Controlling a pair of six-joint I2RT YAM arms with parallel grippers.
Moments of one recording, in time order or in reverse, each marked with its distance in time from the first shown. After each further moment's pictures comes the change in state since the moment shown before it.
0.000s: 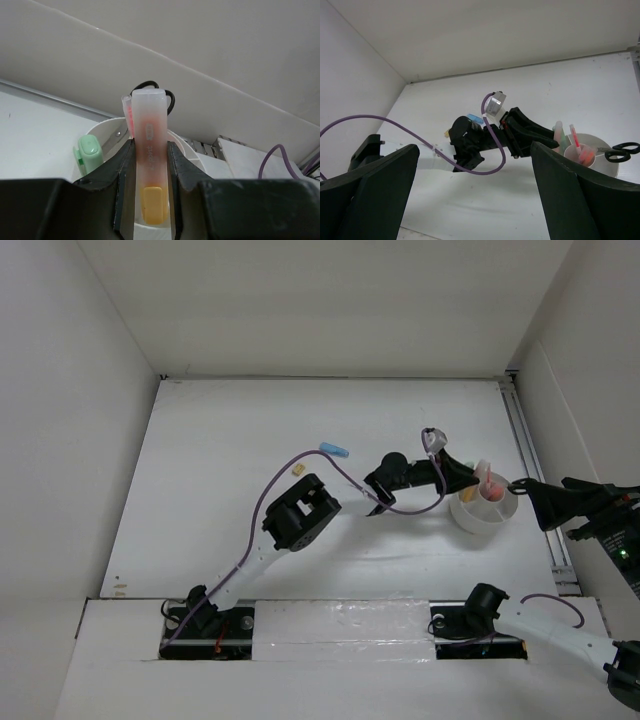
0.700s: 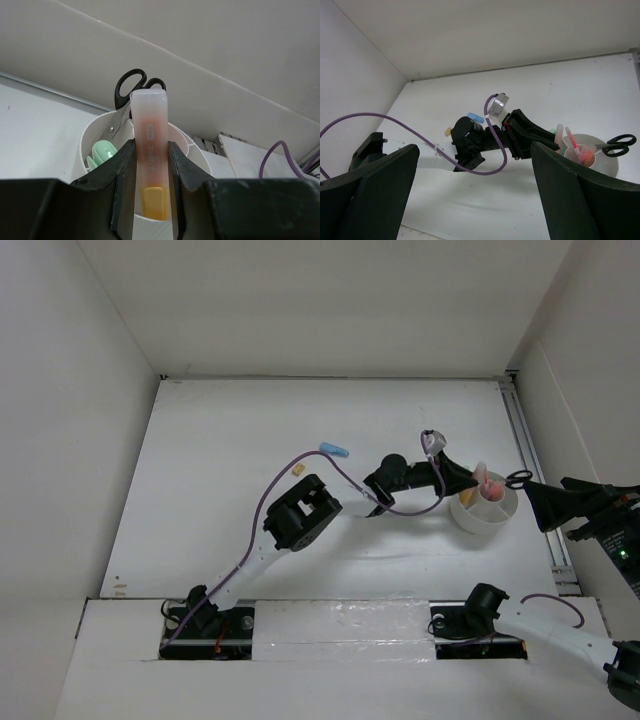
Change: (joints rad) left arm 0.002 0.017 -0.004 0.002 0.002 -0.001; right arm 0.000 0.000 0.000 0.000 -0.013 -0.010
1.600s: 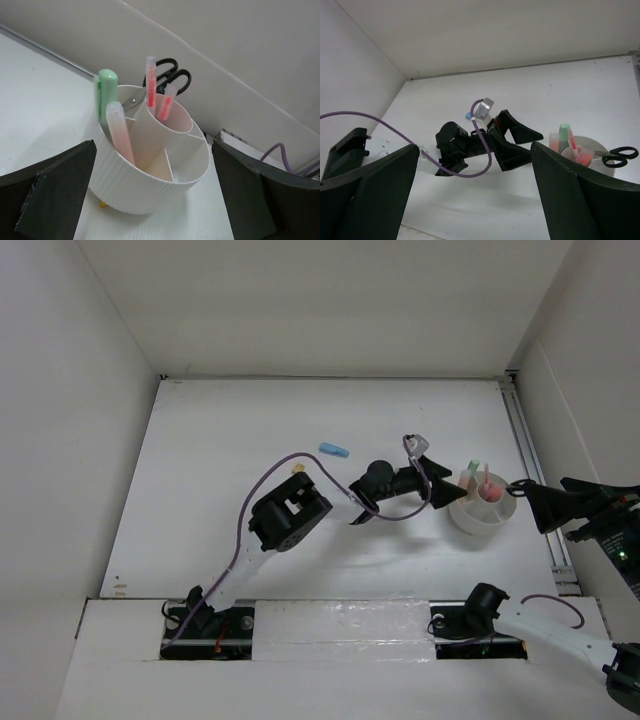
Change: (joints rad) left arm 0.006 -0.137 -0.275 0.051 -0.080 -0.036; right arm -0.023 0.000 0.000 0.002 -0.029 -0.017
